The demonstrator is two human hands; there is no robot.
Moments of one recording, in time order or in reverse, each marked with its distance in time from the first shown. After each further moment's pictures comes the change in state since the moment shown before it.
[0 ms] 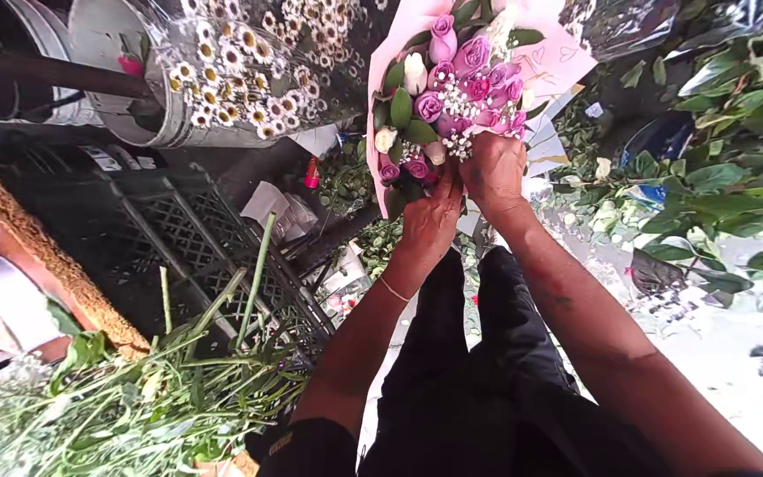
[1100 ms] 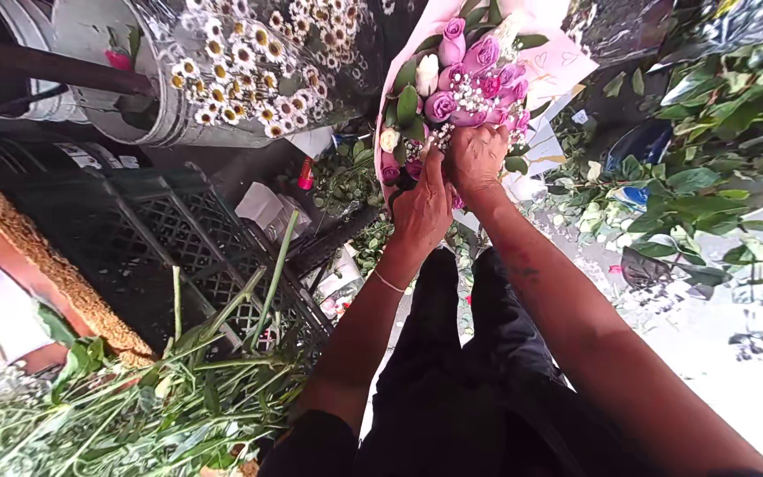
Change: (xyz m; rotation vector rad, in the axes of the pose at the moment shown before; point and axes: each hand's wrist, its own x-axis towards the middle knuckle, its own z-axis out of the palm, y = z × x) left_hand 0.001 -0.020 -0.013 -0.130 0.205 -0.125; right_hand 0.026 -0.023 0.037 -0.296 -0.009 0.022
